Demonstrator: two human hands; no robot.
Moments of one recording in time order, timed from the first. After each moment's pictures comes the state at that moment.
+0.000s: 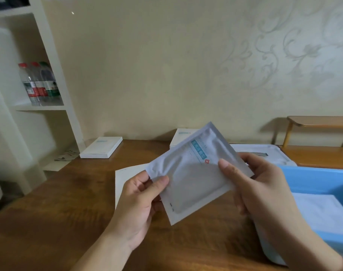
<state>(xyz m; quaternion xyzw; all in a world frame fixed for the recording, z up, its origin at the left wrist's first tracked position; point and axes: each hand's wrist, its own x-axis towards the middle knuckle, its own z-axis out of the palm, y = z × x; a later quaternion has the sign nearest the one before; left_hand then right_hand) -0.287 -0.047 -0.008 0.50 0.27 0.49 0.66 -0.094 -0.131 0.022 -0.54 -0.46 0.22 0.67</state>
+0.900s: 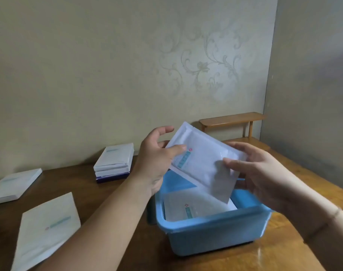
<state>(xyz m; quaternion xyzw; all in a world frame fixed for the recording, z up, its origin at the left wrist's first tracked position) -0.070 -0.072 0.062 0.64 0.23 0.41 0.60 0.086 -0.222 0.037 -0.56 -0.34 0.33 0.68</state>
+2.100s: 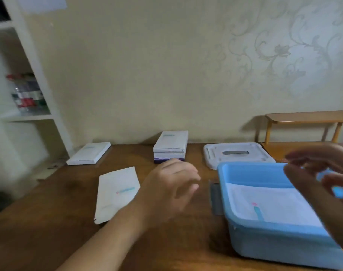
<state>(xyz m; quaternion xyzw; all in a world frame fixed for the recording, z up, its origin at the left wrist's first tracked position) -0.205 -0.042 -0.001 0.92 0.18 0.34 0.02 0.015 -0.212 0.041 -0.62 -0.59 -0.14 0.50</state>
